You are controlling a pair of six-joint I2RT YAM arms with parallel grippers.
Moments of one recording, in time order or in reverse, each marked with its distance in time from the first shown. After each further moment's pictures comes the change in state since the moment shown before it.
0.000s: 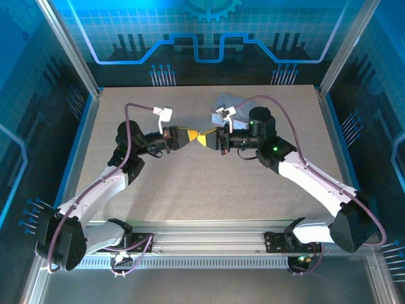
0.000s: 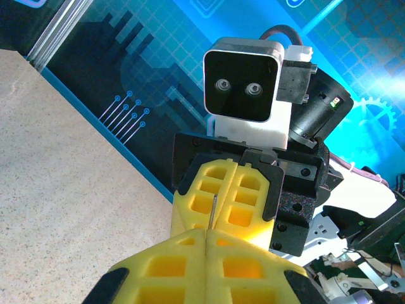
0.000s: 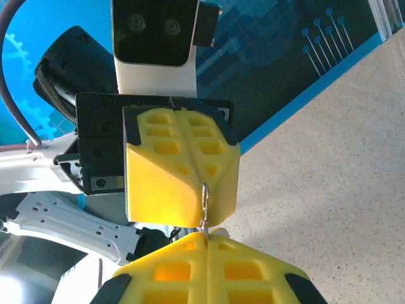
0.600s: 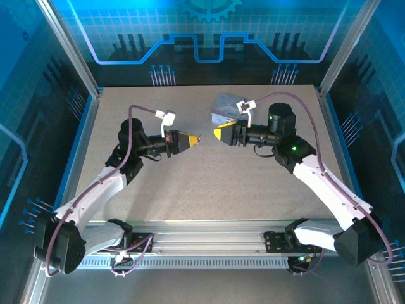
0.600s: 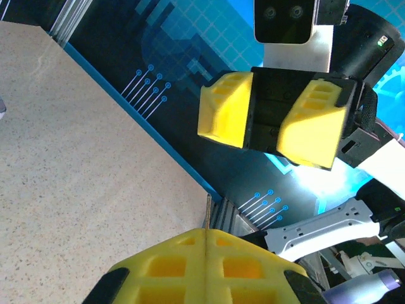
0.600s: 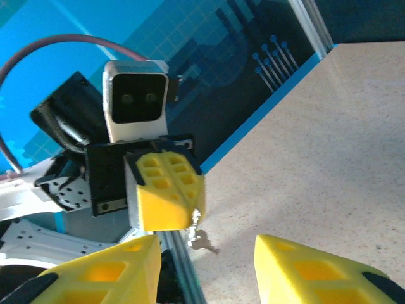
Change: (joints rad) left arm 0.000 -0.026 0.029 -0.250 0.006 0.193; right arm -0.133 -0.116 0.027 -0.182 0.005 0.000
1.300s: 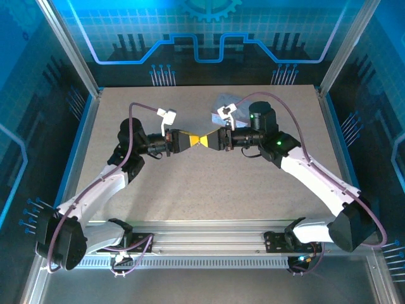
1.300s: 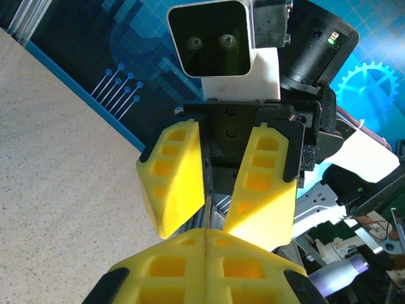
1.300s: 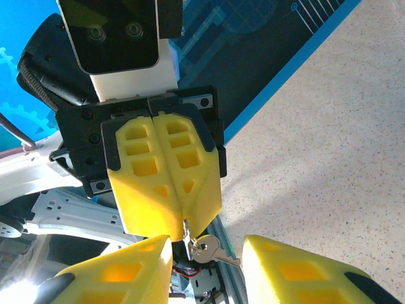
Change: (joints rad) left arm 0.000 0.033 0.000 0.139 0.085 -0.088; right arm 0.103 0.127 0.066 -0.050 -0.051 0.027
